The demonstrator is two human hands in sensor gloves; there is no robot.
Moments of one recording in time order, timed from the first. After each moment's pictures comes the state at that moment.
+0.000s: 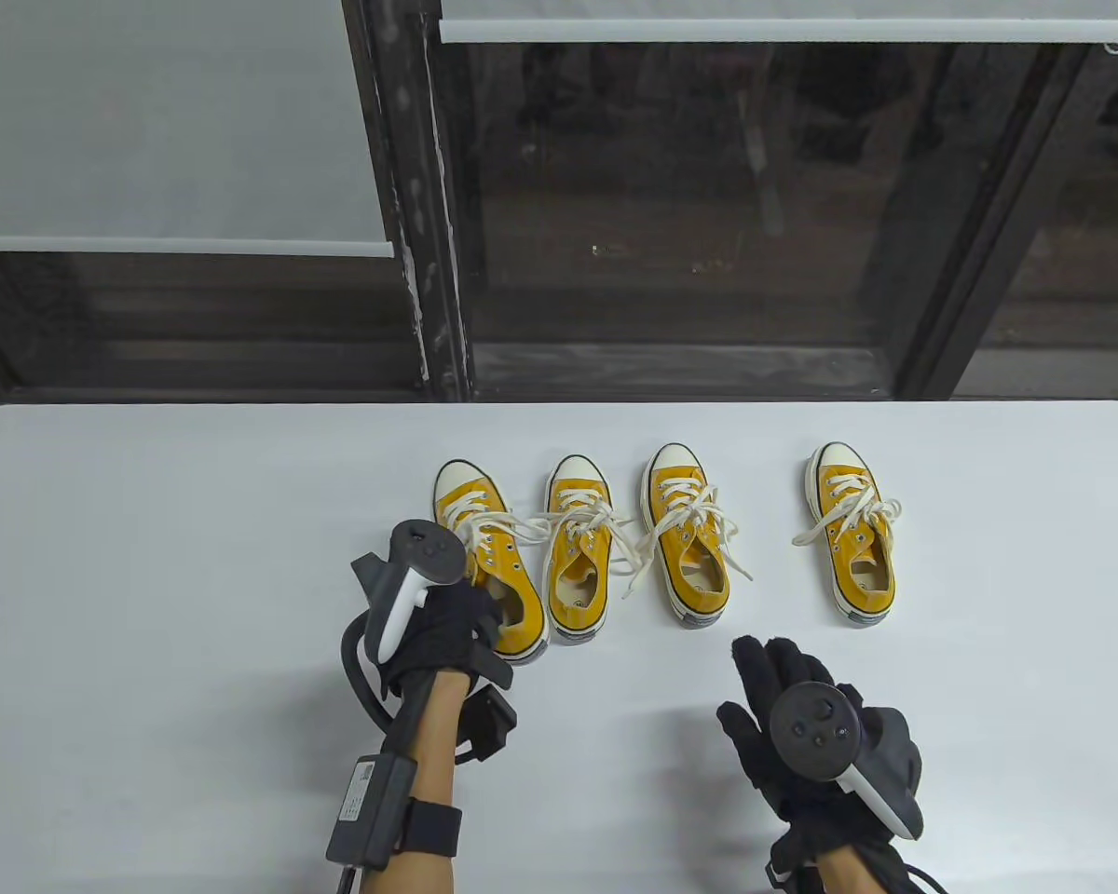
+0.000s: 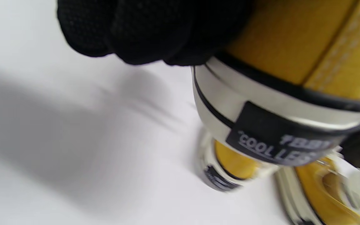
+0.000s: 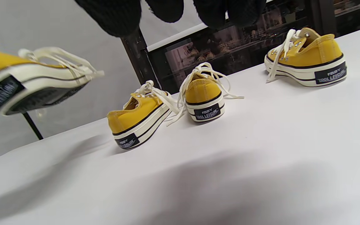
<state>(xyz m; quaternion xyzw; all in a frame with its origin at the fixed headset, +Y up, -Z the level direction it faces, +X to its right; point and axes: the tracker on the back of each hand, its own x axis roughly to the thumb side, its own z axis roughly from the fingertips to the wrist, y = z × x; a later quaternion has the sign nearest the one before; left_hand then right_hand) -0.139 -0.642 -0.364 -0.16 0.12 0.25 0.95 0.189 -0.685 -0.266 0.00 0.01 0.98 0.20</state>
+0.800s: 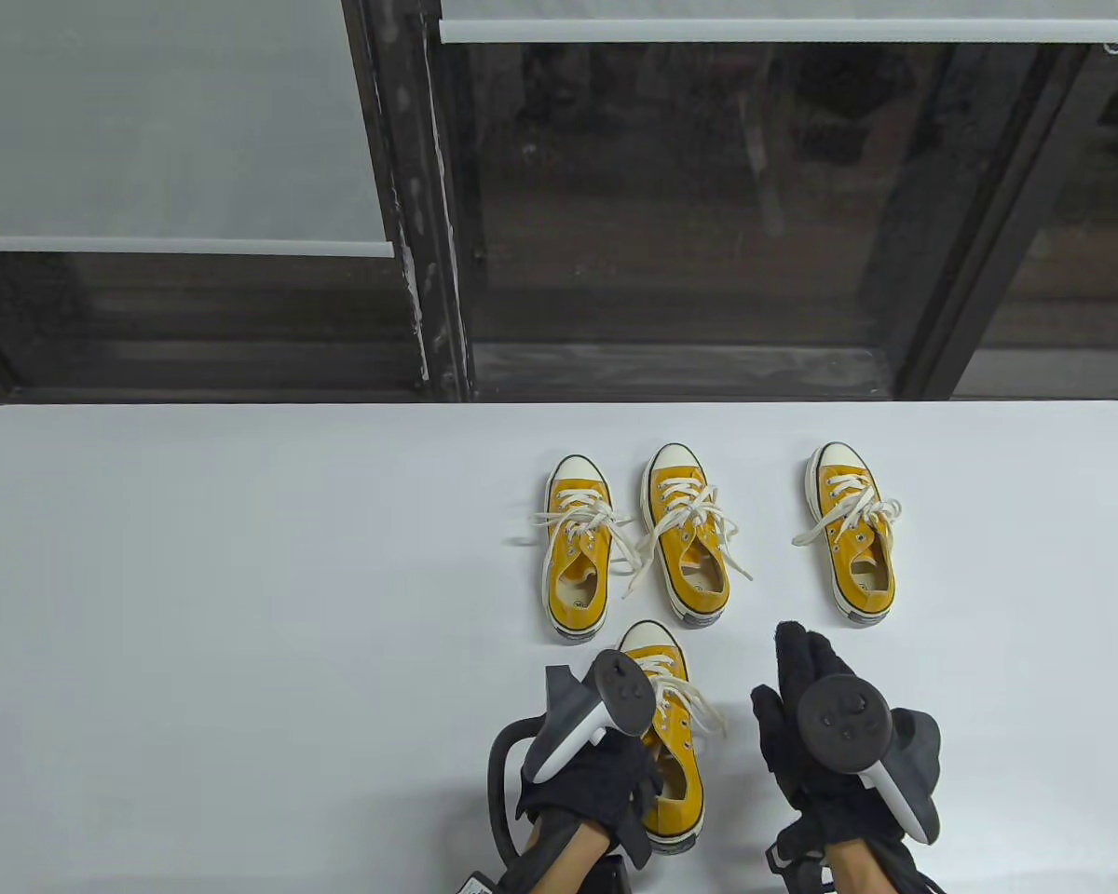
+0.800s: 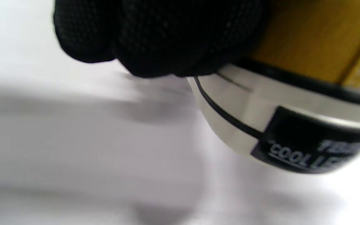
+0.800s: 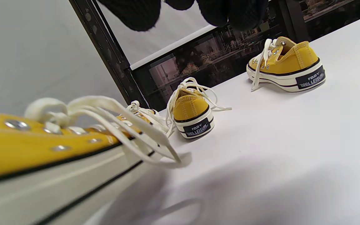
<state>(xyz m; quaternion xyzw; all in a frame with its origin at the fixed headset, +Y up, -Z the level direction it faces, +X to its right) -0.015 -0.695 -0.284 -0.29 -0.03 0.13 0.95 0.202 -0.682 -0.267 -0.04 -0.01 0.97 0.24</state>
